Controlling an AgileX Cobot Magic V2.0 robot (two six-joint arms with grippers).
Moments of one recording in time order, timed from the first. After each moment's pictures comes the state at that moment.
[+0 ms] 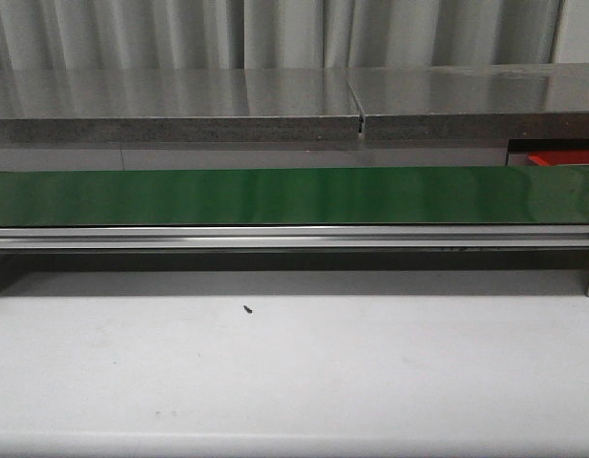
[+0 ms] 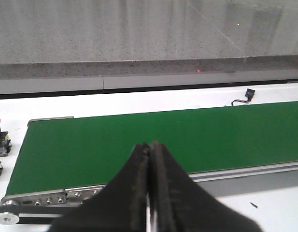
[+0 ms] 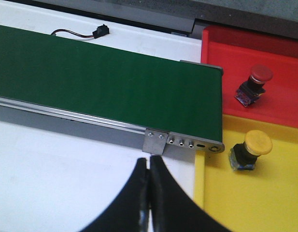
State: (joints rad) left arm -0.15 0.63 -0.51 -0.45 0.22 0.37; right arm -0.11 0.63 -0.63 0.24 0.59 -0.35
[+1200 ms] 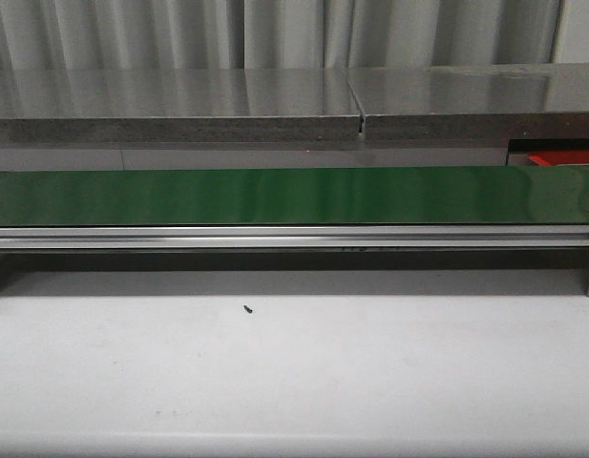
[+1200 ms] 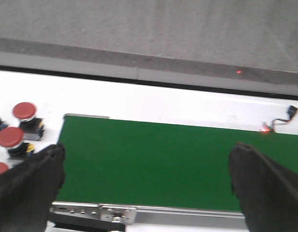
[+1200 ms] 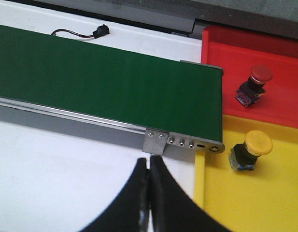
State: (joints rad) left arm 0.11 0.99 -0.92 -0.45 0.50 0.30; right arm -0.11 0.63 -0.63 0.24 0.59 -0.36
